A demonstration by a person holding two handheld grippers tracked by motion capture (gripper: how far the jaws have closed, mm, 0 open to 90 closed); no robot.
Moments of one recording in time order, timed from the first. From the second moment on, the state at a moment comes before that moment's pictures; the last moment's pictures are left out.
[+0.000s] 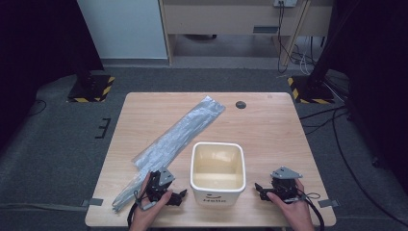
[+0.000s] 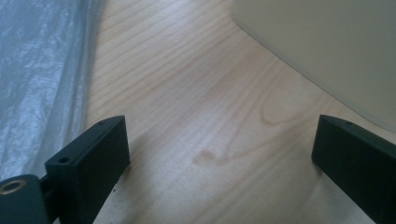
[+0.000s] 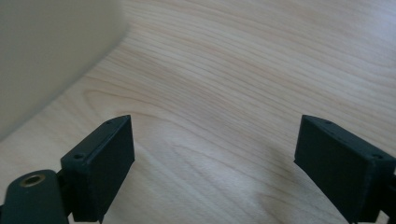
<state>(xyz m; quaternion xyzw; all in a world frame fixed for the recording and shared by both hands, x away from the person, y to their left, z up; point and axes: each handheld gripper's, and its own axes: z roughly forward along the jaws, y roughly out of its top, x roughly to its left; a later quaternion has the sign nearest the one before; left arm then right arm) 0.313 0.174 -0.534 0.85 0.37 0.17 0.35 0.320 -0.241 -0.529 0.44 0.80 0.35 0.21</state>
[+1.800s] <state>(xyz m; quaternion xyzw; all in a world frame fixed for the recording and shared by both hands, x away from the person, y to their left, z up) 0.310 0.105 -0.497 0.83 0.31 0.18 0.43 0.307 -0.186 -0.510 0.28 0.84 0.43 0.18</state>
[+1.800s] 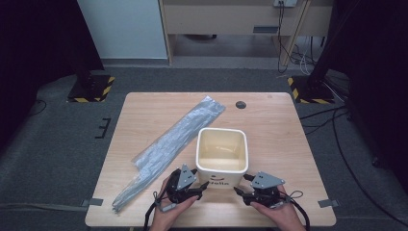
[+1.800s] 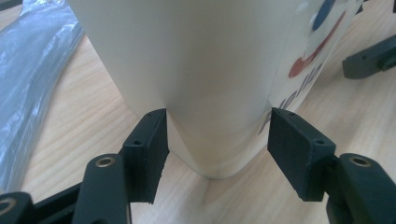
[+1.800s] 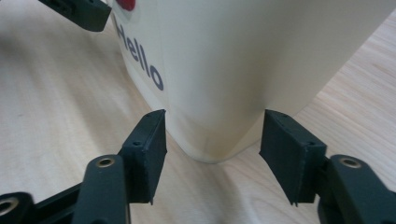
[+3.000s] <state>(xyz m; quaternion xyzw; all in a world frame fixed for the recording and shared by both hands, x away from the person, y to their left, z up) 0.327 0.103 -0.503 0.82 0.33 0.20 0.43 0.329 -0.208 -0.504 0.33 0.82 0.43 0.21</state>
